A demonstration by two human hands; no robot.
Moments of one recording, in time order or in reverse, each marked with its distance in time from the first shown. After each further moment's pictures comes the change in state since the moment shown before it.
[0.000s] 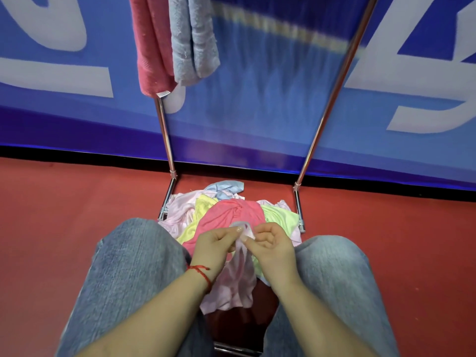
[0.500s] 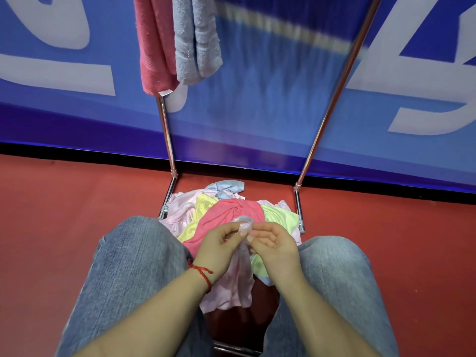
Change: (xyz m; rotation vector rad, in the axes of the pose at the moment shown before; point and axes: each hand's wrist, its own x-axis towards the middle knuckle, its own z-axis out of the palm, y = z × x) left_hand -0.002 -0.002 -0.001 0.153 -0.121 0.169; right_hand 0.000 -0.001 -0.006 -0.031 -0.044 -0.027
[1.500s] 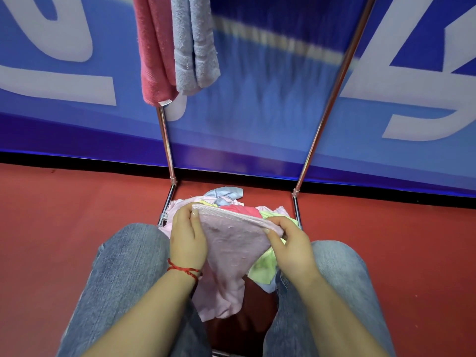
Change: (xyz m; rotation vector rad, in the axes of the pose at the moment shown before) left_hand 0.004 0.026 -0.031 0.340 0.532 0.256; right_hand 0.006 -0.021 -0.029 -0.414 0.008 -0.299
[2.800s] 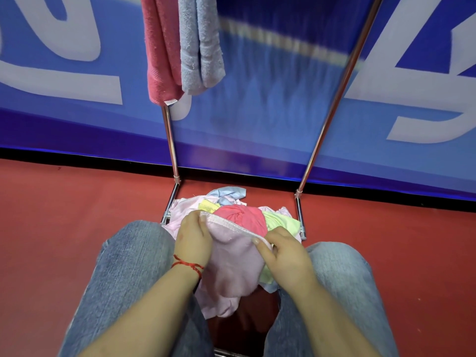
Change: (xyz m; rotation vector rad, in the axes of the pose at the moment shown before) left_hand -0.001 -0.009 0.005 0.256 -0.112 -0.166; right_hand -0.007 0.011 0.008 -0.464 -0.138 -0.099
